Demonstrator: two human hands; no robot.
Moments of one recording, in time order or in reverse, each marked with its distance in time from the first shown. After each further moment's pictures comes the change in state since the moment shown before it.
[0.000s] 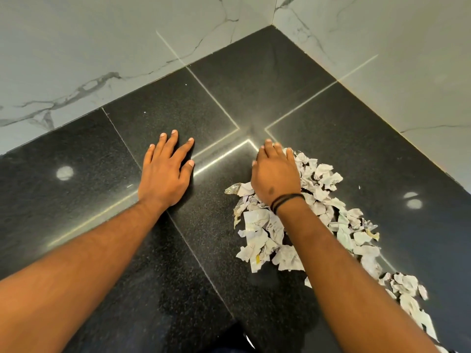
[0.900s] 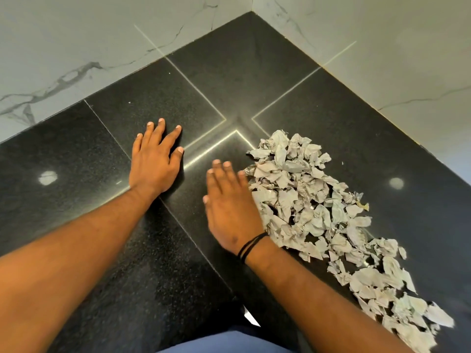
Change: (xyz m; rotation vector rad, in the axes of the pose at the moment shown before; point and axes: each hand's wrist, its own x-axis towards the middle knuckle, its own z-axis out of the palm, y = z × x) left_hand 0.000 -0.002 0.001 0.001 -0.001 0.007; right_hand -0.105 -0.067 0.023 0.143 0.066 -0.228
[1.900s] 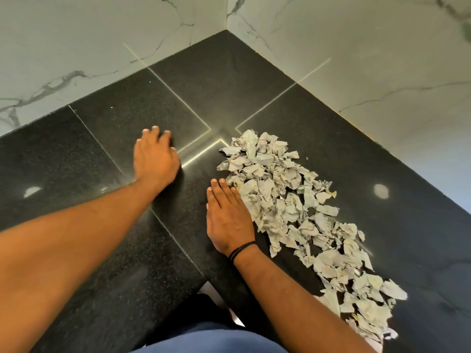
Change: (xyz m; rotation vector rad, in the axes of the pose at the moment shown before) left_hand -0.003 0.059 0.004 0.059 -0.011 -0.035; right_hand -0.052 0.041 0.037 -0.037 0.142 0.054
